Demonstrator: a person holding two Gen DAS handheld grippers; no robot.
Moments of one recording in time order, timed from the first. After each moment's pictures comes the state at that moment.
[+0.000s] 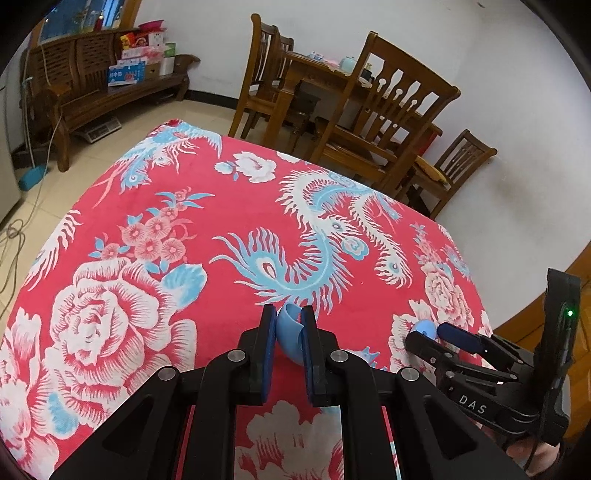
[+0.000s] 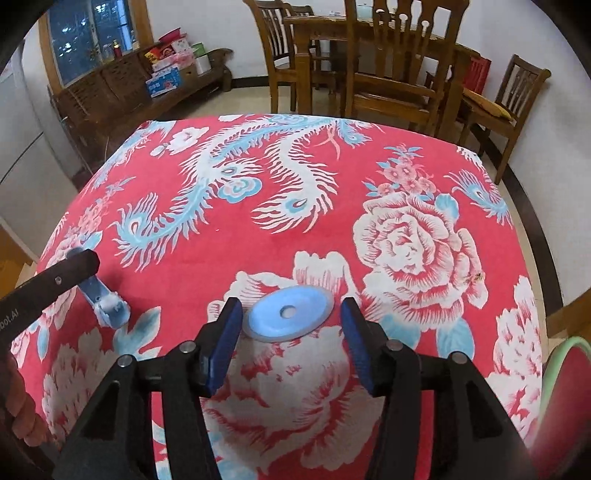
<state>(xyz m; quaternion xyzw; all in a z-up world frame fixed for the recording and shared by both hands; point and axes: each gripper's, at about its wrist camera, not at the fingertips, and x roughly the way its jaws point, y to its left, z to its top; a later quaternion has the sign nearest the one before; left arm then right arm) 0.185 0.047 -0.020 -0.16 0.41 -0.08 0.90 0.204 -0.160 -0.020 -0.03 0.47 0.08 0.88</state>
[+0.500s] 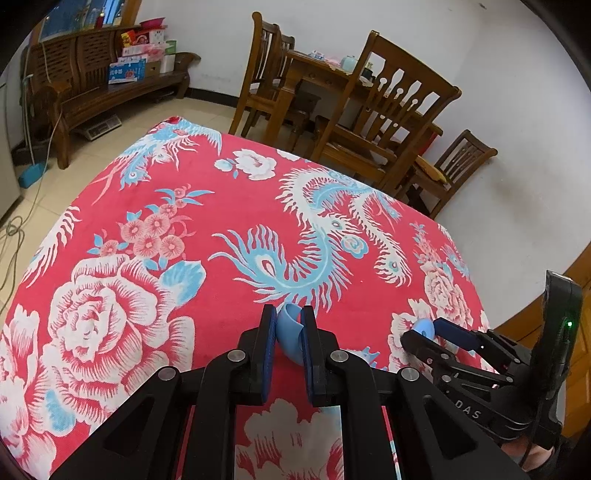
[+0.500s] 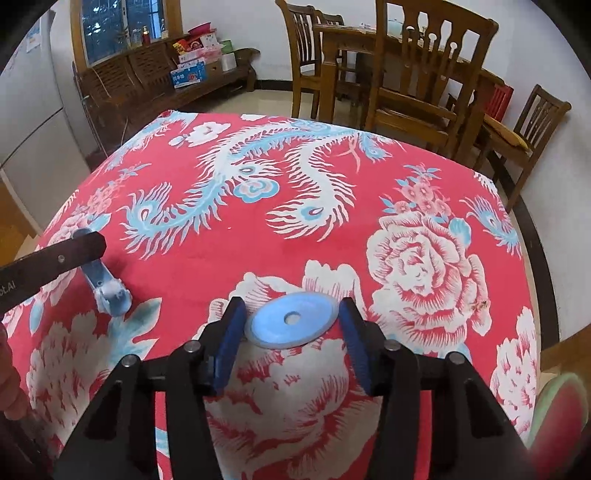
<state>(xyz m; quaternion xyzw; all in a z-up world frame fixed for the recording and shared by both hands) 0.185 0.046 -0.022 -0.16 0.41 -0.08 0.89 0.201 -0.157 -0.020 -0.05 0.45 0.11 0.88</state>
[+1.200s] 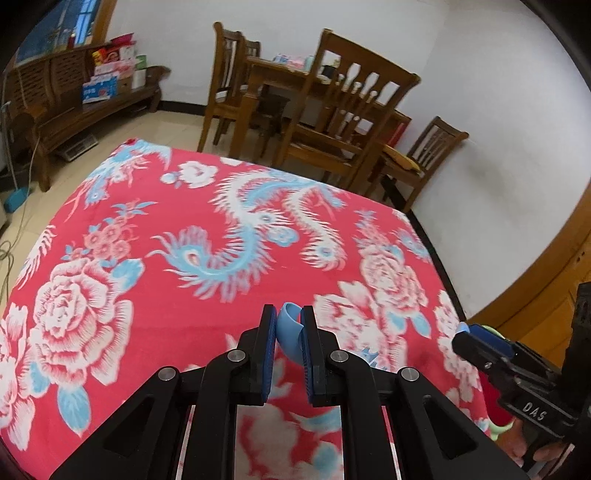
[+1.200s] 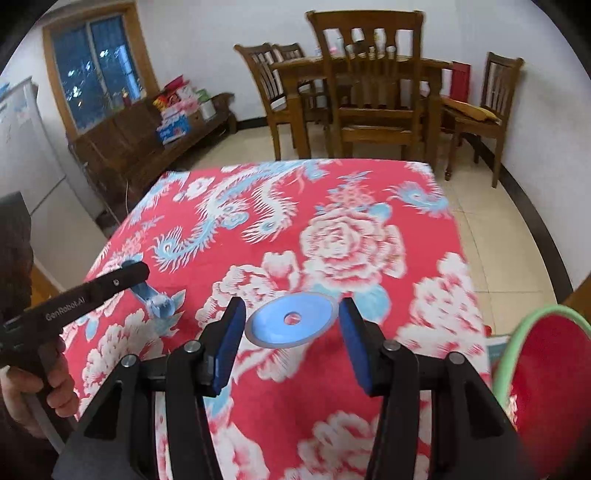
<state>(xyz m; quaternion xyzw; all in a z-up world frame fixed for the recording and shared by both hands) 0.152 -0.011 0.013 -0.13 0.40 -0.13 0.90 0.116 -0.239 0.041 0.06 0.40 0.08 0.91</state>
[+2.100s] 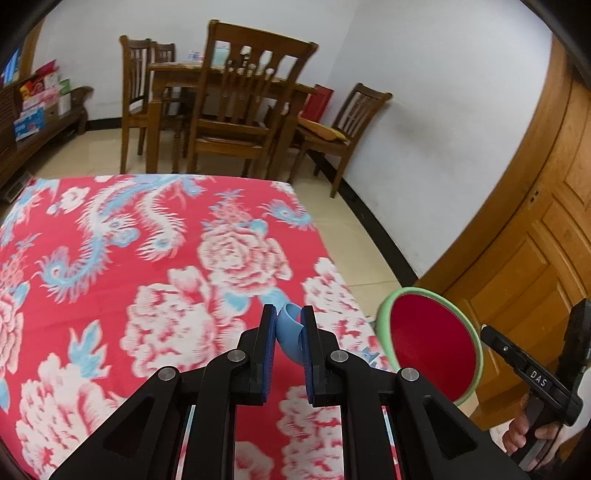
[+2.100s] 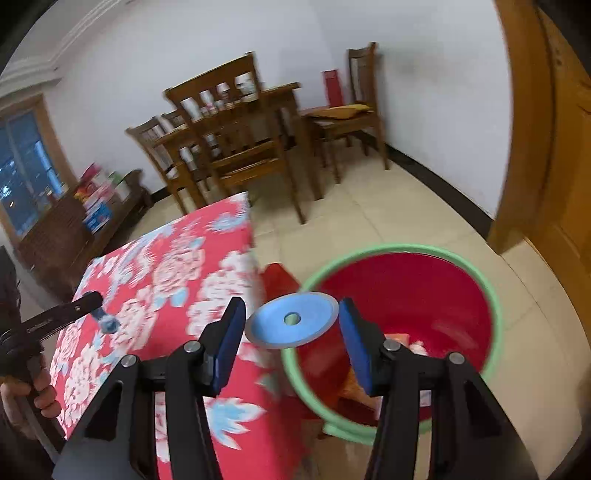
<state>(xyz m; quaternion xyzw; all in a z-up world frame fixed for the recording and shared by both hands) 0.117 -0.152 0.048 -0.07 0.40 -0.25 0.88 -0.019 -0.441 0.059 0.18 0.33 -0.10 0.92</state>
